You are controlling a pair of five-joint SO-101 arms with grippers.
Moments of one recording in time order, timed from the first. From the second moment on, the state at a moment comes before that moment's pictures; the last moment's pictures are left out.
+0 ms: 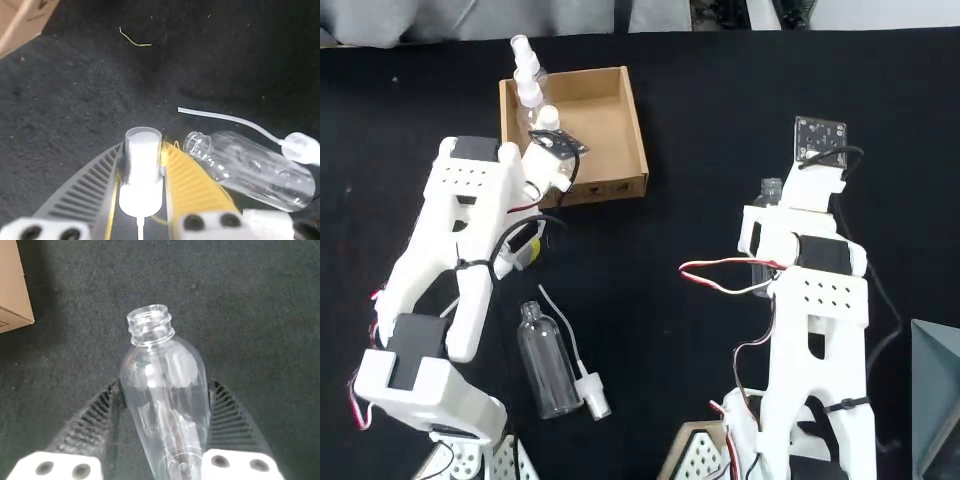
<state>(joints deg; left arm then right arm) 1.4 2.2 7.2 88.5 -36.4 9.3 -36.2 45.9 55.6 0.1</state>
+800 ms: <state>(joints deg) 1.9 -6.4 2.6 88.7 -15.9 9.3 -36.2 45.9 55.7 0.1</state>
